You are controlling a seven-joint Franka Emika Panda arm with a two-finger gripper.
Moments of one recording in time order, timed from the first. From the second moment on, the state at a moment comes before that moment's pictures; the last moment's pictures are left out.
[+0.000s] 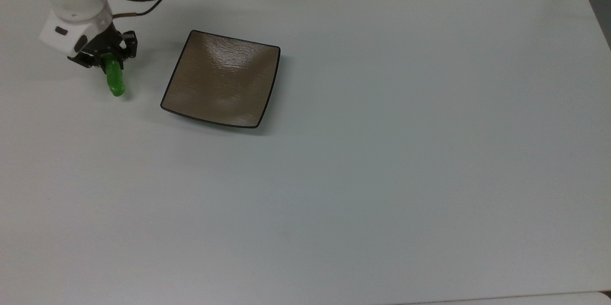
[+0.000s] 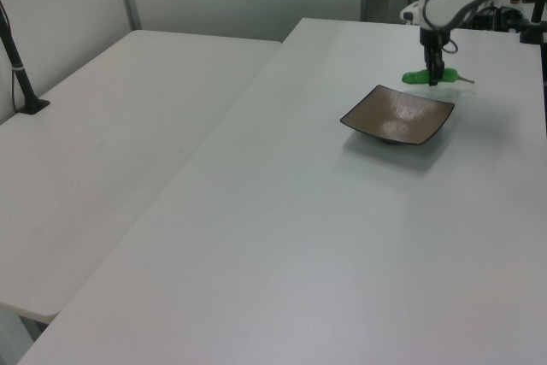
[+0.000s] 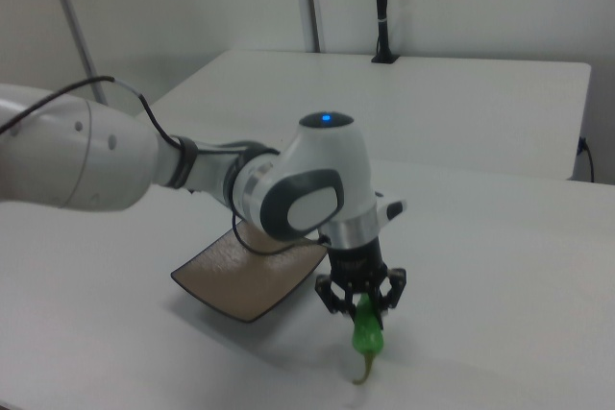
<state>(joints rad) -0.14 0.34 -0.28 -1.88 -0.05 2.24 -0.83</state>
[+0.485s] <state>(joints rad) -0.10 0.27 -0.18 -1.75 0.14 2.01 -0.70</state>
